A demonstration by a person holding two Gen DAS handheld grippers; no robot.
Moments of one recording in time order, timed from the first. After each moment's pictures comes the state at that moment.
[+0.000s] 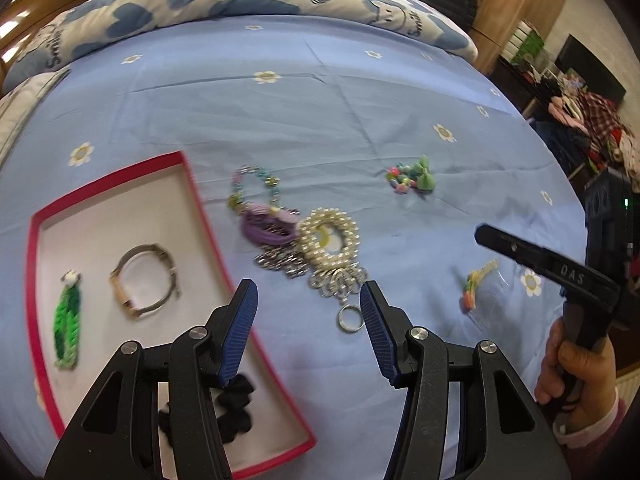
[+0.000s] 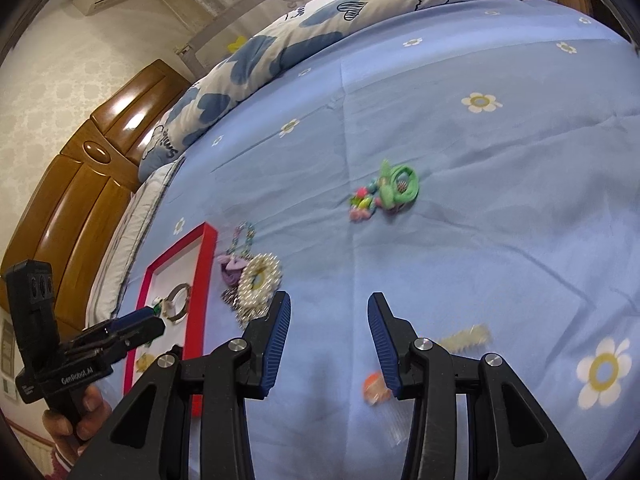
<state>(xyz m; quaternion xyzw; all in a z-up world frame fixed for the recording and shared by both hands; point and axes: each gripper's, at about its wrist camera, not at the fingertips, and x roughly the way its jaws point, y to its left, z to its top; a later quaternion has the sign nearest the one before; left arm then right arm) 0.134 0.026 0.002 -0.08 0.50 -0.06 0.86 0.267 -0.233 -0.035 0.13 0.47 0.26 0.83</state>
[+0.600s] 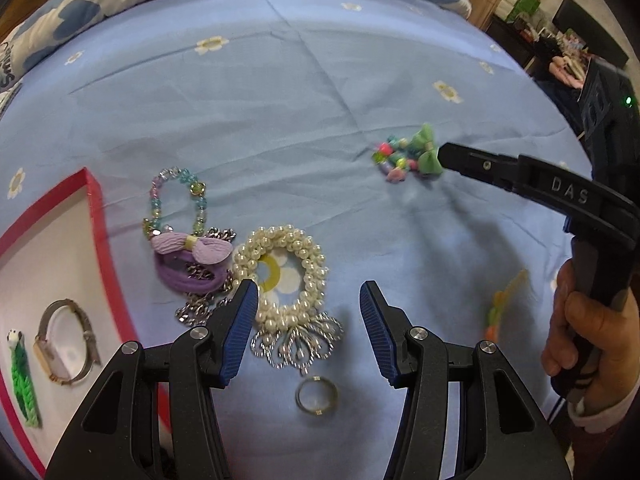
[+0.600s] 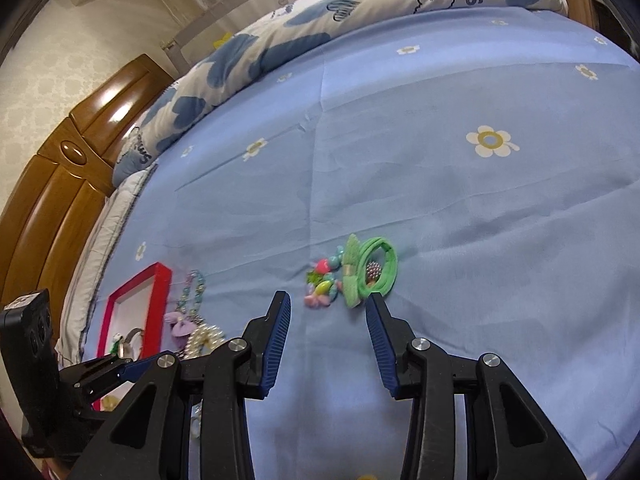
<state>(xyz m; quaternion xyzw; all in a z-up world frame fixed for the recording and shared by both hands) 0.202 -0.021 -0.052 -0.04 0.56 -0.08 0.82 0.354 -0.220 -0.055 0.10 0.48 0.24 0.84</state>
